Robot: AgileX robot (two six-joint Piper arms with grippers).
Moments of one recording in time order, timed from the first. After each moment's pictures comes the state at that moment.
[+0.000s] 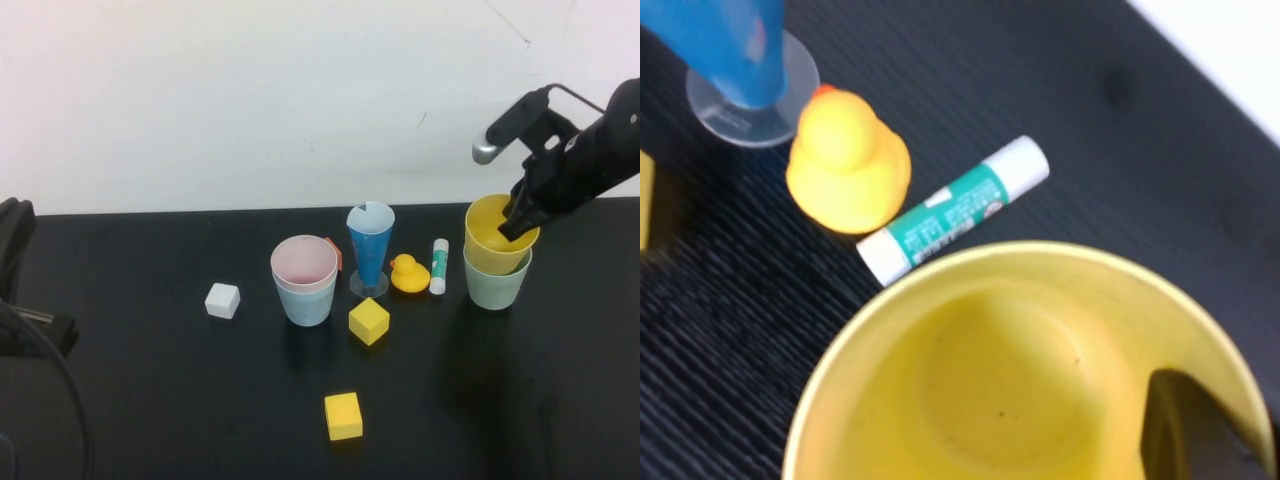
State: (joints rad) right arm 0.20 2.06 -1.55 0.22 0.63 -0.73; left arm -0.28 0.72 -0.45 -0.32 -0.21 0.38
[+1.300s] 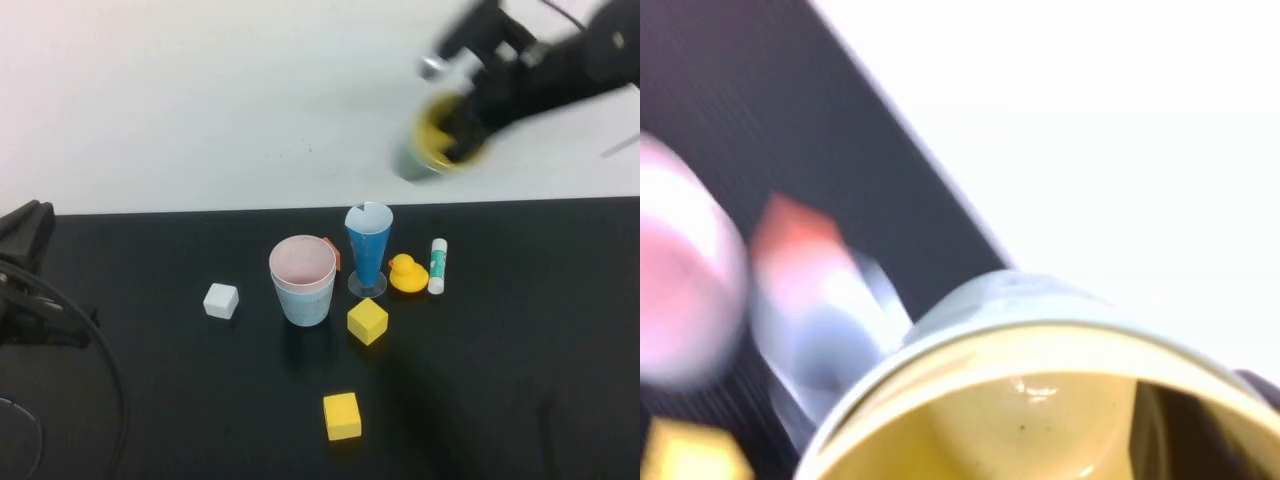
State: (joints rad) right arm 0.31 2.01 -1.76 0.36 0.63 -0.90; left arm -0.28 0.82 -0.45 -0.33 -0.27 0.37
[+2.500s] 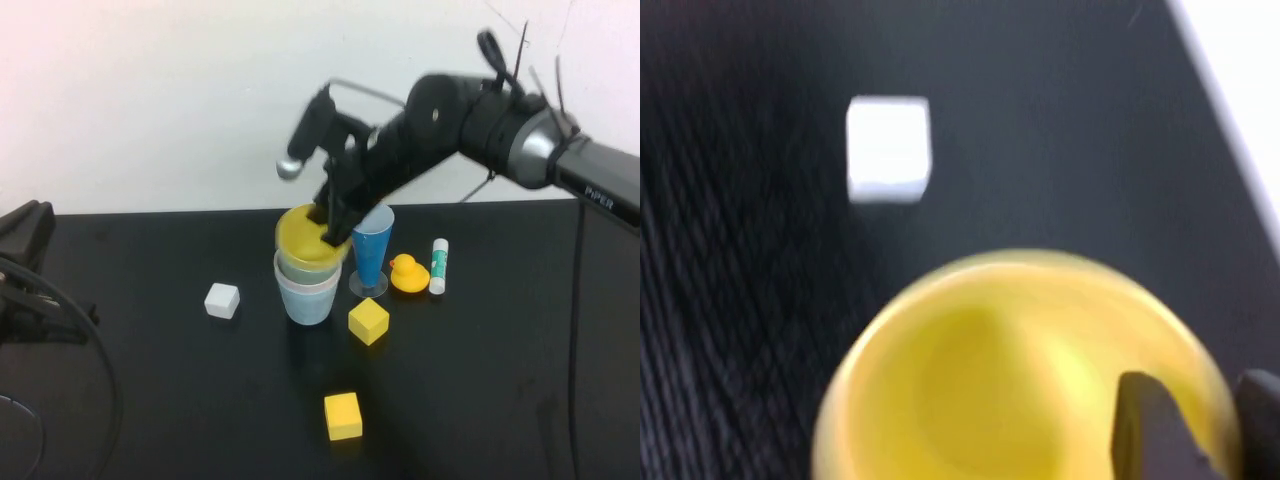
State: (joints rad) right arm 0.52 2.30 -2.03 0.38 0.79 -0.93; left arm -0.28 0.82 -0.45 -0.33 -0.27 0.33
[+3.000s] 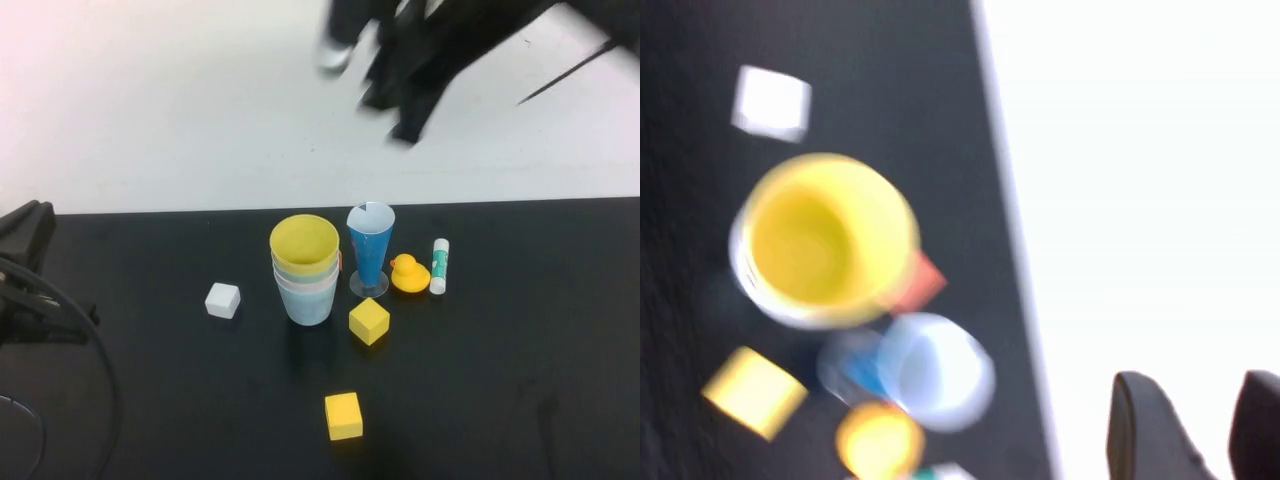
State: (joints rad) right arm 0.52 2.04 -2.16 0.11 1.05 -0.94; left arm -0.28 0.82 -0.45 -0.33 -0.27 0.33
